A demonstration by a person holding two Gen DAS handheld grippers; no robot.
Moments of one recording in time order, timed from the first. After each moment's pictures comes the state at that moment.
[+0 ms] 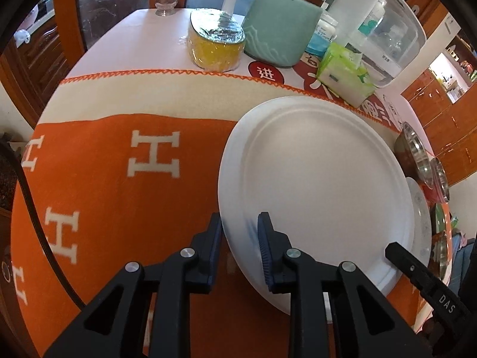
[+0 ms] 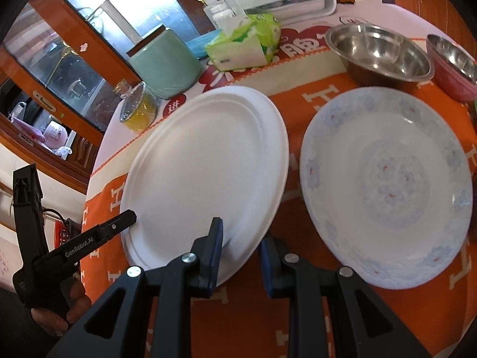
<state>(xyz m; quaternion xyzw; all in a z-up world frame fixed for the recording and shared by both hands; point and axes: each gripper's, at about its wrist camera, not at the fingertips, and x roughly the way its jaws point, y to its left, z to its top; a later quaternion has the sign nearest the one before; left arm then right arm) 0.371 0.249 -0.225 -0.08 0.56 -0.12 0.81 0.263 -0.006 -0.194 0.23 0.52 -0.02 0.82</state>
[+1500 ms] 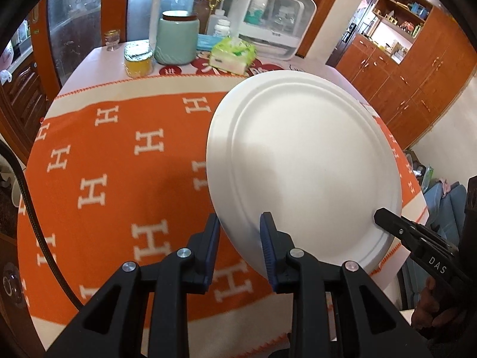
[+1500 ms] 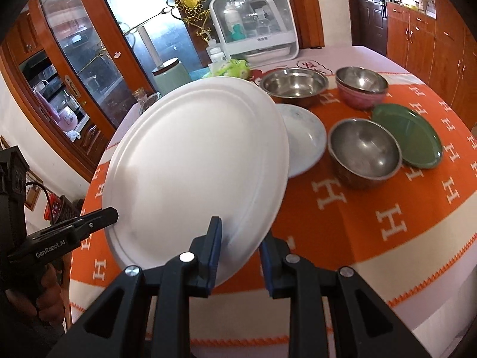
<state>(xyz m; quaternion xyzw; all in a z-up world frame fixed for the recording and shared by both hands) 0.167 0.173 -0.130 -0.03 0.52 -0.22 0.83 0.068 -0.066 -0.111 0.16 0.47 -0.03 0.87</state>
